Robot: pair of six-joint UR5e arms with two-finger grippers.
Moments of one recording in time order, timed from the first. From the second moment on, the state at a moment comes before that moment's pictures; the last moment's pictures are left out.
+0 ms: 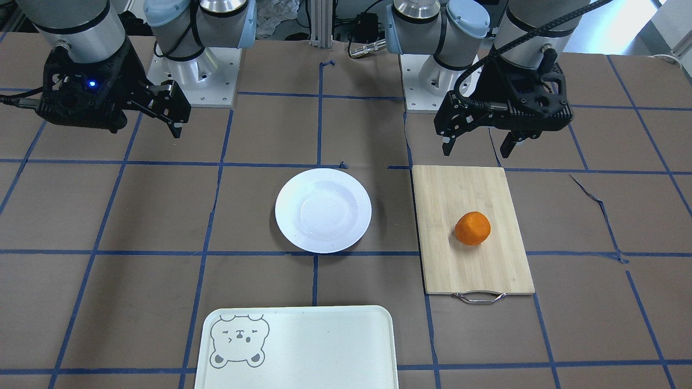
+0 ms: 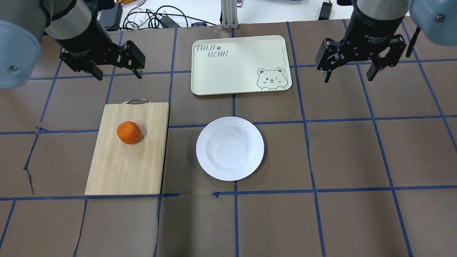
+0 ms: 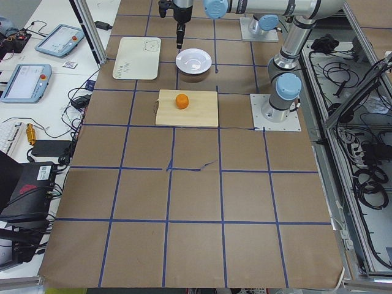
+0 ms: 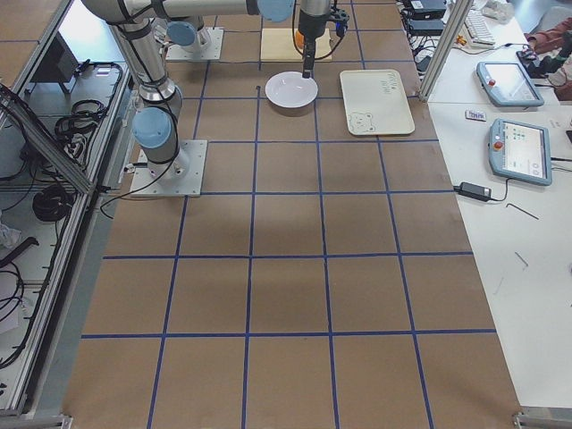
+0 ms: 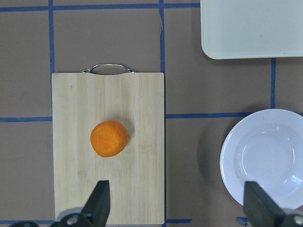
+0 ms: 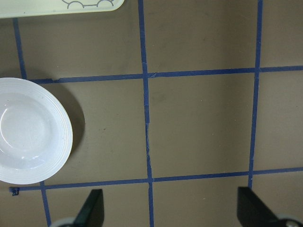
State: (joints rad) left arm -1.56 -1.56 -1.57 -1.48 1.59 0.01; right arm 1.56 -1.54 1.49 -1.46 -1.62 0.04
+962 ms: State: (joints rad) left arm -1.56 -1.57 -1.57 -1.48 1.59 0.01; right arm 1.56 -1.54 1.49 -1.46 -1.62 0.04
